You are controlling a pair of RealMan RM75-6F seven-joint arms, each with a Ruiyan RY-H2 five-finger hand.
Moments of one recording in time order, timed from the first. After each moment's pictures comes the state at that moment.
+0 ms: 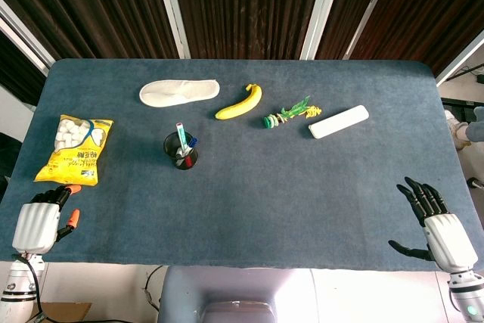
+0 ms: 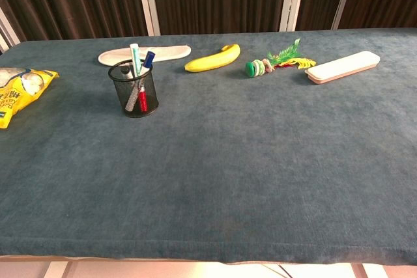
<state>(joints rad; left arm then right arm) -0.19 -1.31 -0.06 -1.42 1.49 1.49 0.13 0.07 -1.06 -0.03 -1.58 -1.68 1.53 0.23</state>
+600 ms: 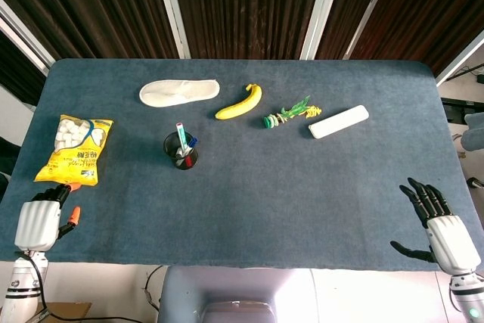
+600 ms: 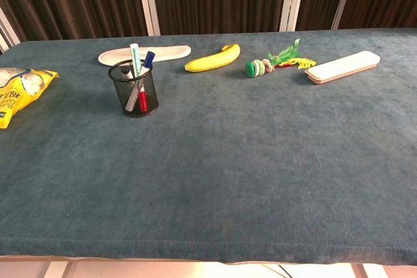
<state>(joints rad) -0.19 -1.34 -0.10 -1.42 1.45 1.49 0.15 0.06 -1.06 -0.03 -1.58 -1.68 1.54 0.22</state>
